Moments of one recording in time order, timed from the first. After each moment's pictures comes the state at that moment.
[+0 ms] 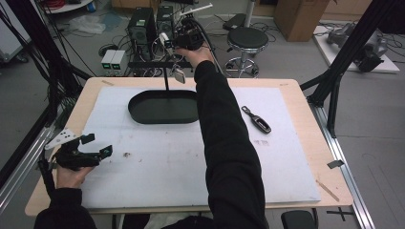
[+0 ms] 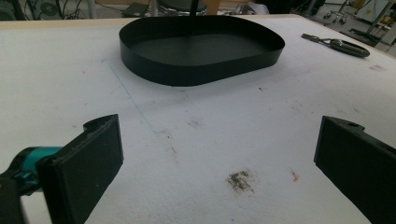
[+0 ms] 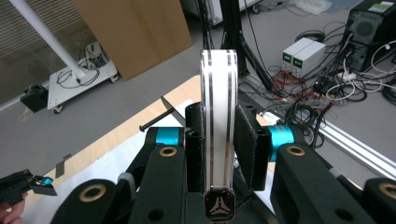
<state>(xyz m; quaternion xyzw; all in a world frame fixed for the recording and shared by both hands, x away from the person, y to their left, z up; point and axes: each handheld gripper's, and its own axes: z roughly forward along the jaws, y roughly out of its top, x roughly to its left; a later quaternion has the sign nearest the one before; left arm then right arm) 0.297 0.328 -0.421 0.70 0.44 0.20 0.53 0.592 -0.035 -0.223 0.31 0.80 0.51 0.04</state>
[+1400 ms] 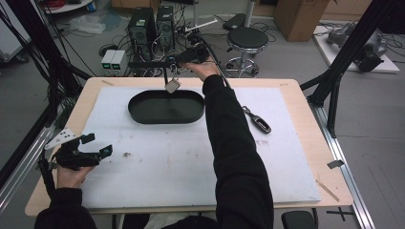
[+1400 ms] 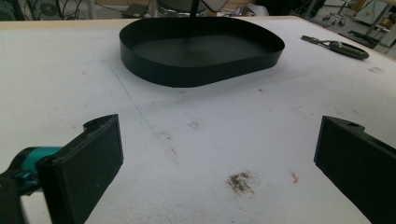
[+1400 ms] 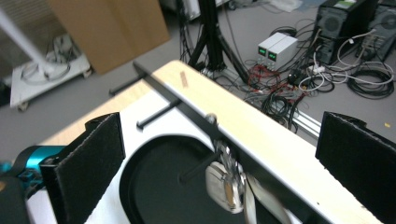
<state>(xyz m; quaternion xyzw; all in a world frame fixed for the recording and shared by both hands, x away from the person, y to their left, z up) 0.298 0.329 -0.422 0.69 0.44 0.20 0.54 0.571 -0.052 -0.255 0.32 0.81 0.49 0.08</state>
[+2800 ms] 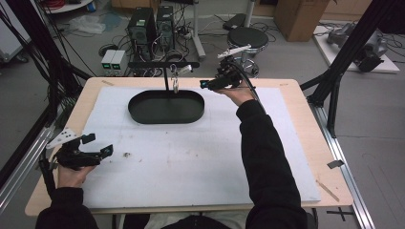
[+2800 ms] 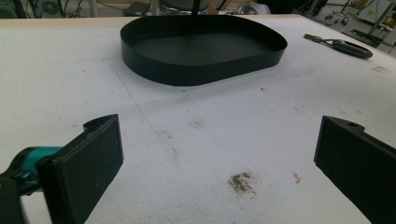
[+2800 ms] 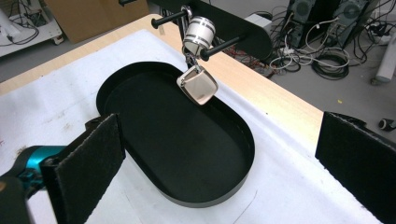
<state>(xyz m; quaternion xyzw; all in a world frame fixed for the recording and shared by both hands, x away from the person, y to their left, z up) 0.299 0.327 -0.423 0.69 0.44 0.20 0.53 0.507 -0.147 -0.287 0.31 0.82 0.46 0.13</state>
